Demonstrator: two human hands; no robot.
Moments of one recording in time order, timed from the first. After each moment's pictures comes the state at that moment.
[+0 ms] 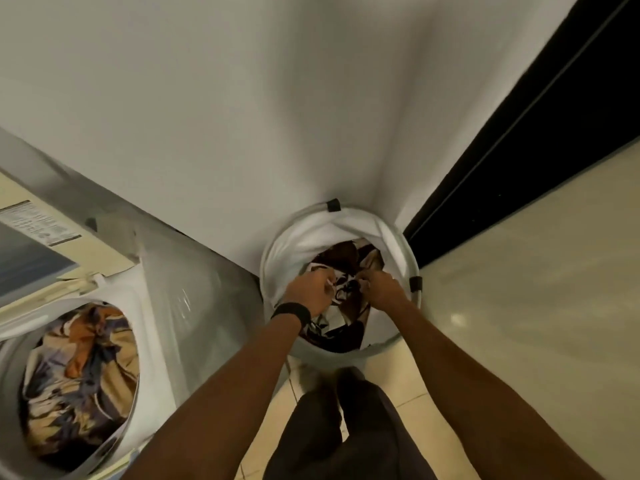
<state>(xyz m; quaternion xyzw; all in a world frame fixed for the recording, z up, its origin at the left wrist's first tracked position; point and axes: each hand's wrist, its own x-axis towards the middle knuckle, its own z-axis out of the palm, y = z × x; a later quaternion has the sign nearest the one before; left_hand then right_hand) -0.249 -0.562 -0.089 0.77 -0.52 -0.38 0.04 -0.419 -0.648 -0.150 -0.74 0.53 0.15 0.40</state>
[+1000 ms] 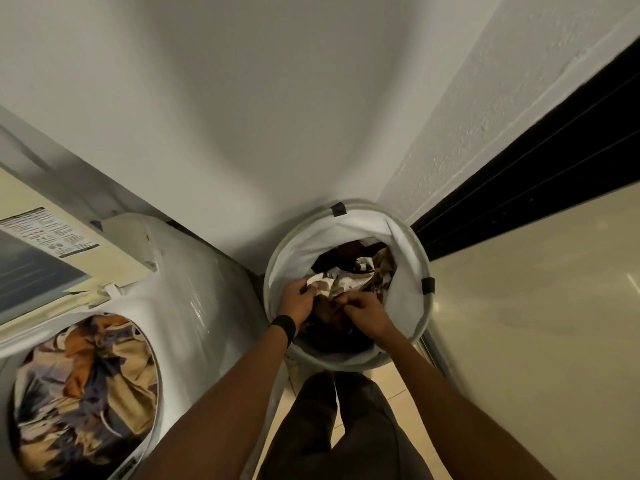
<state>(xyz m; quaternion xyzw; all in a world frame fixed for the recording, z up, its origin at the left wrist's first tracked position) -0.184 -0.522 -0.136 0.75 -0.20 -0.55 0.31 -0.360 -0.567 -0.123 -0.61 0.52 -0.07 0.59</state>
